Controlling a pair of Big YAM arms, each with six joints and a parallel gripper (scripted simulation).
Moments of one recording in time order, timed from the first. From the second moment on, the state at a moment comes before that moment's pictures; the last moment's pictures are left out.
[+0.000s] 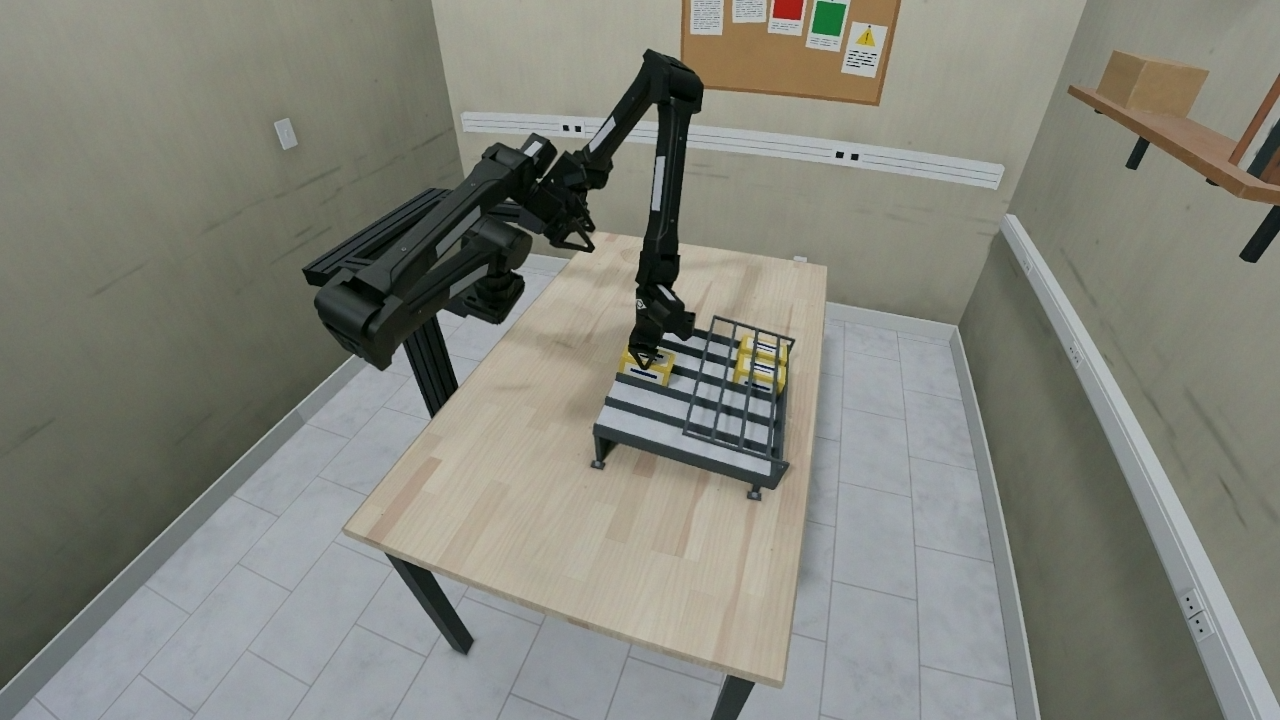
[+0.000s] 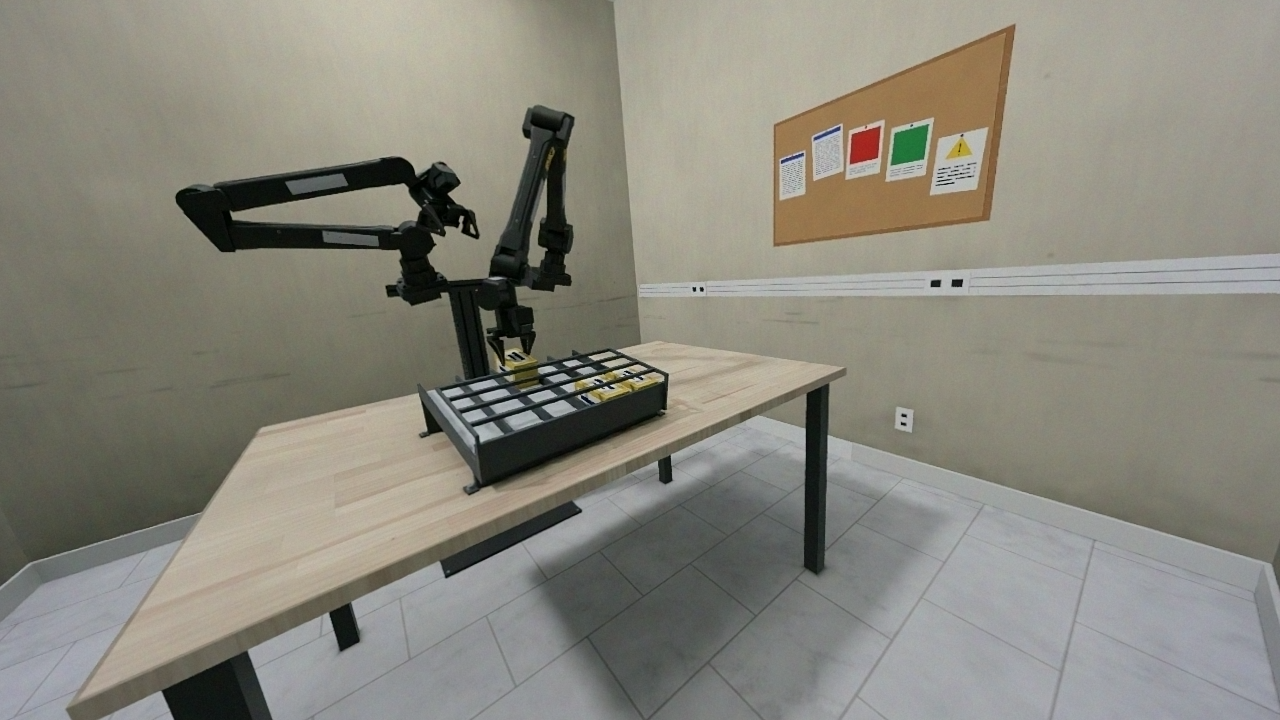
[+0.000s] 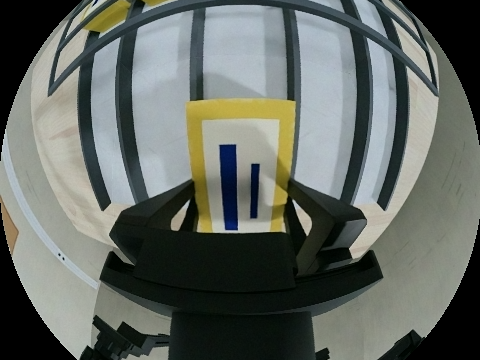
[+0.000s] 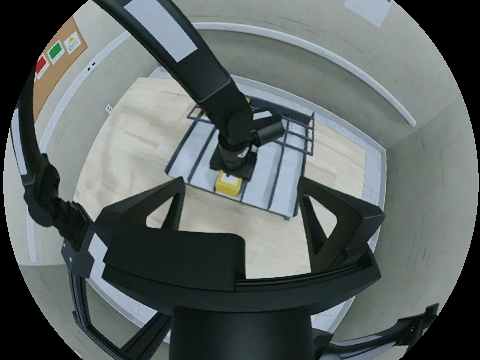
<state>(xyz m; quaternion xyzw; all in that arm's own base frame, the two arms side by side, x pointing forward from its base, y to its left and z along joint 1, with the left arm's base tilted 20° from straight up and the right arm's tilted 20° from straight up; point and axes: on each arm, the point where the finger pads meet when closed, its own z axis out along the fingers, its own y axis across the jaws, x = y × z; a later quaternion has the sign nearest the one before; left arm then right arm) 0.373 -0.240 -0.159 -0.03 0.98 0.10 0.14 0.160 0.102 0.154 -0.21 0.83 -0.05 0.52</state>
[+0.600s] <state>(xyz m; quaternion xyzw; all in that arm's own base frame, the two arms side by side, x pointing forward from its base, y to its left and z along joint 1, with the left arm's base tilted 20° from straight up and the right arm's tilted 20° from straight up) 0.387 -0.244 -0.161 -0.03 0.98 0.09 0.15 0.153 0.100 0.161 -0.22 0.82 -0.04 0.52</state>
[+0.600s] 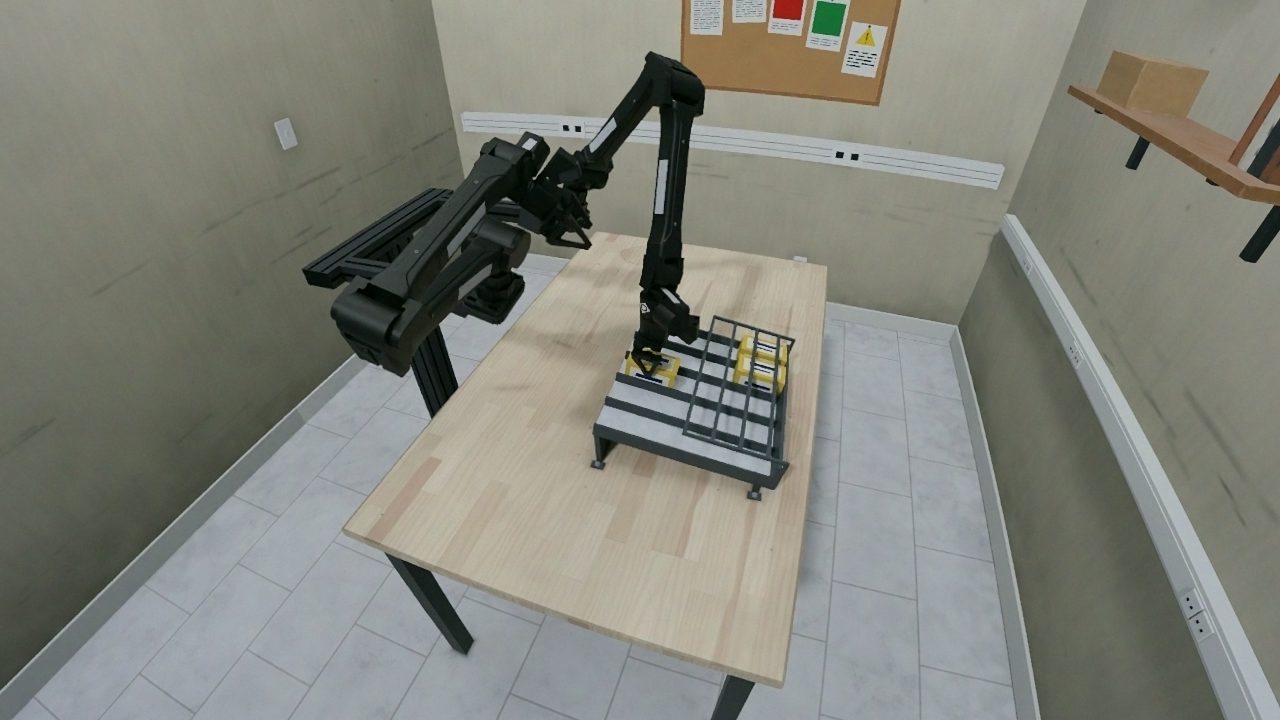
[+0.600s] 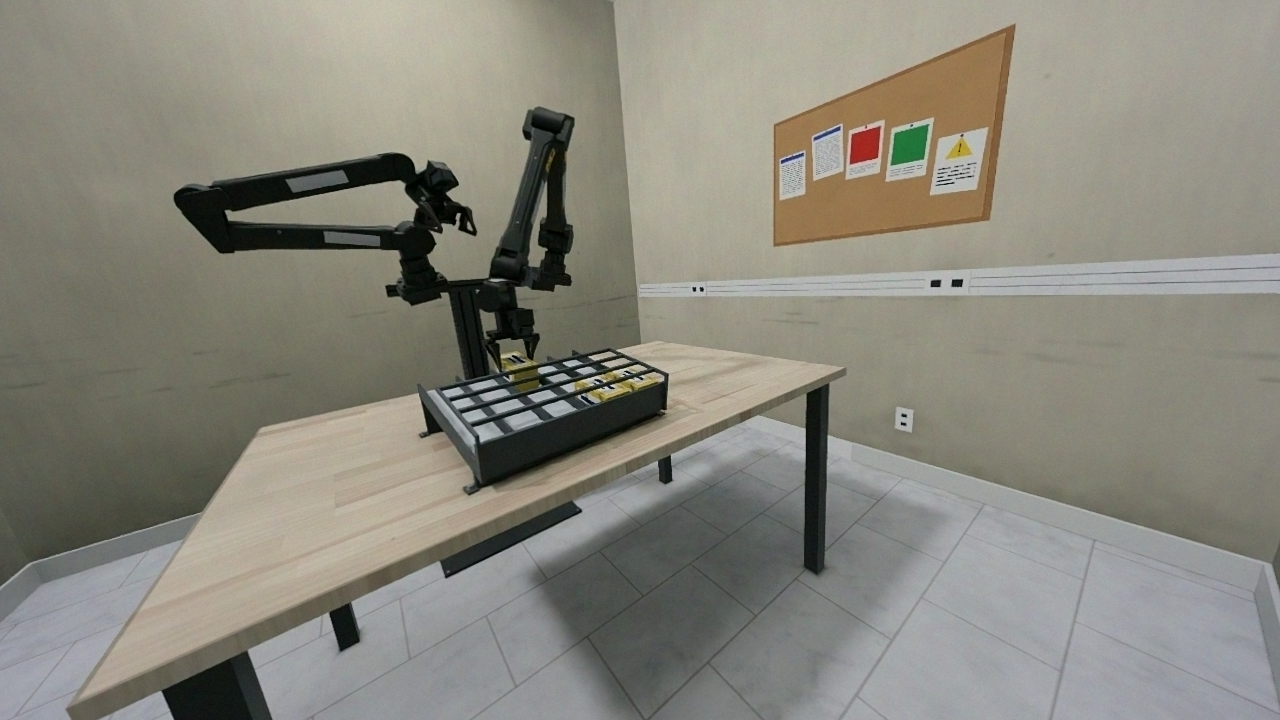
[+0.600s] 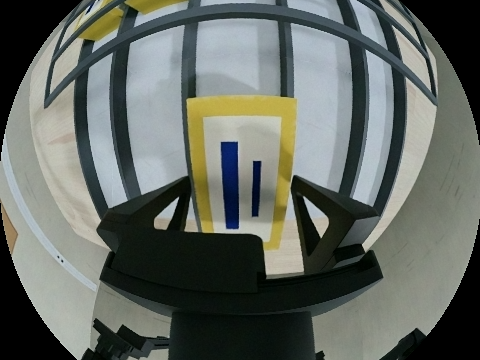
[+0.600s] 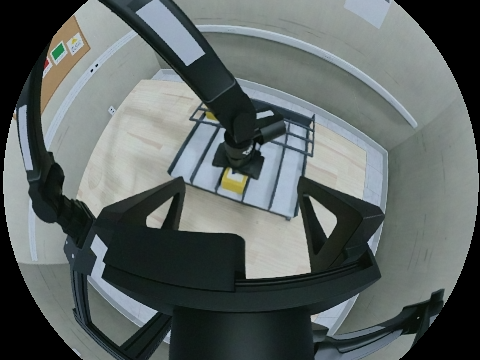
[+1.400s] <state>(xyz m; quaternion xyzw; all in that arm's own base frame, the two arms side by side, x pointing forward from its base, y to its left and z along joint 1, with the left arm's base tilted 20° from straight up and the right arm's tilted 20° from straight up) 0.363 -0.264 -0.100 -0.02 0.98 0.09 0.19 0.151 0.098 0.162 -0.21 0.82 -0.04 0.52</state>
